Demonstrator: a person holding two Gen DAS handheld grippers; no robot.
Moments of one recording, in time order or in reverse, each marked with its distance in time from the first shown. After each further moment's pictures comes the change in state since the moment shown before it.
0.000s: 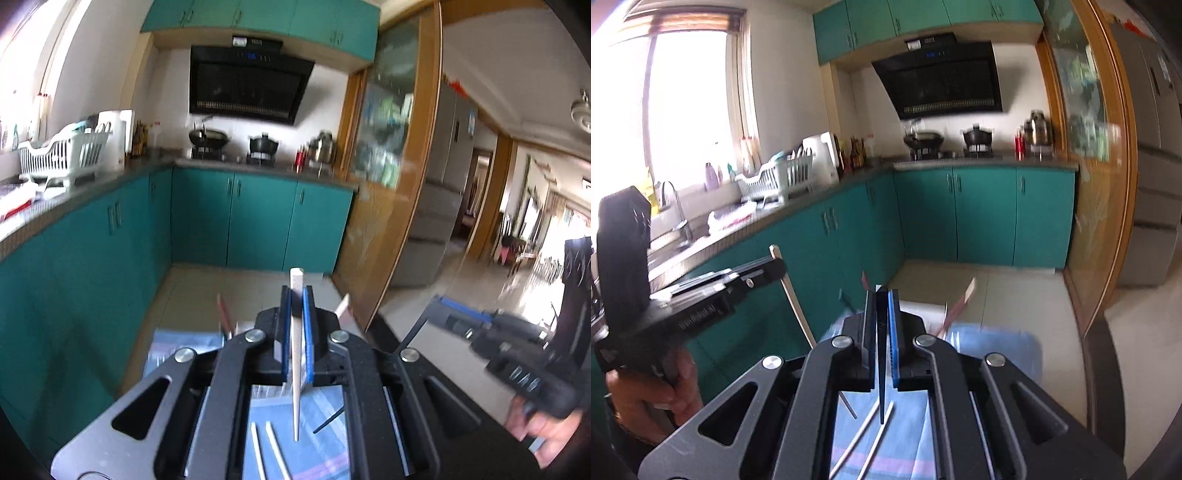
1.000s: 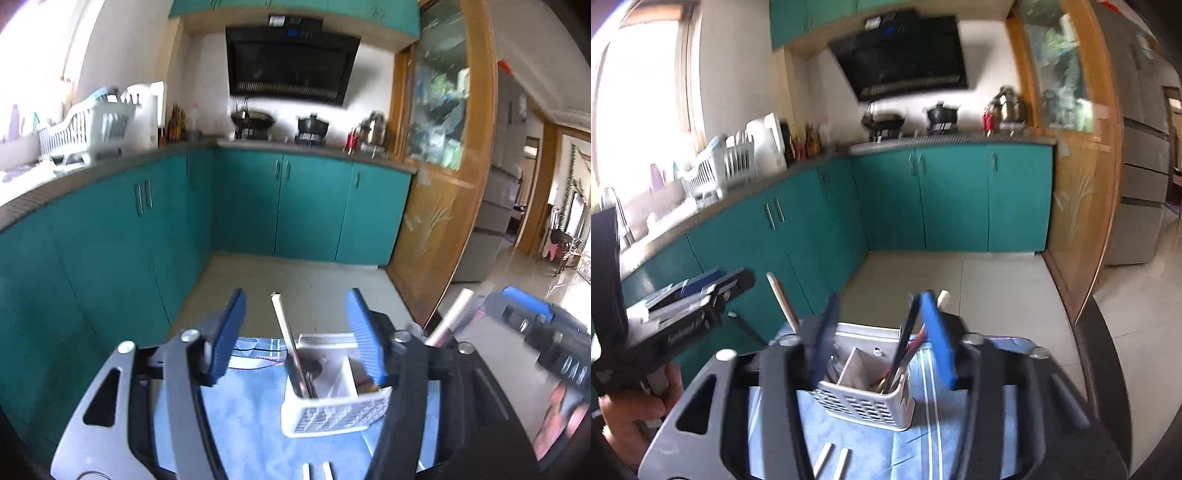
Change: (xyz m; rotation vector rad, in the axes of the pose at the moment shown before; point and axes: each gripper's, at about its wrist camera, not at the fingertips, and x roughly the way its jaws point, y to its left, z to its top) left arm 0.115 0.057 -0.056 0.012 0.026 0.196; right arm 0.104 -0.055 -0.043 0.090 0.013 -0.116
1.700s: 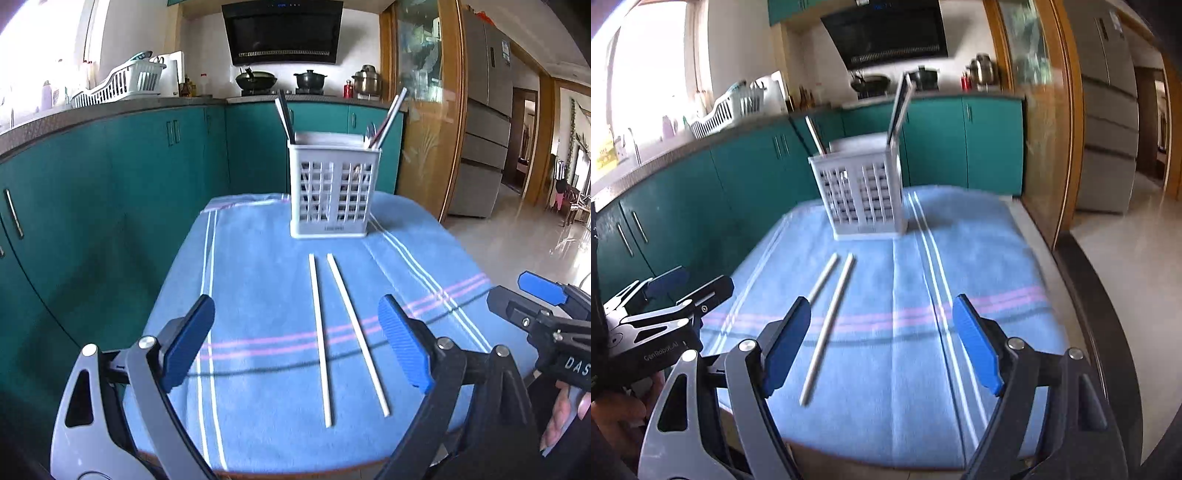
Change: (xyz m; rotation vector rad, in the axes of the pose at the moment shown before) left arm -0.150 -0.016 -0.235 0.073 0.158 0.068; right arm -0.121 0.026 -0.242 0.020 0.175 -0.072
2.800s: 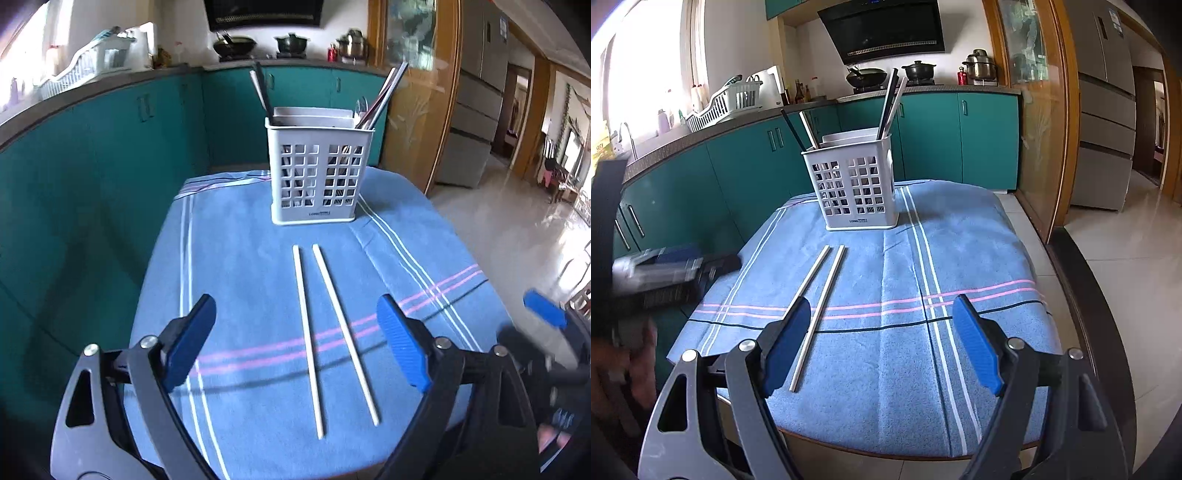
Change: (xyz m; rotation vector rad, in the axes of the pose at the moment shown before) left arm 0.049 -0.004 0.056 0.043 0.182 -0.069; right arm -0.007 -0.011 0.001 -0.010 0.000 -0.013
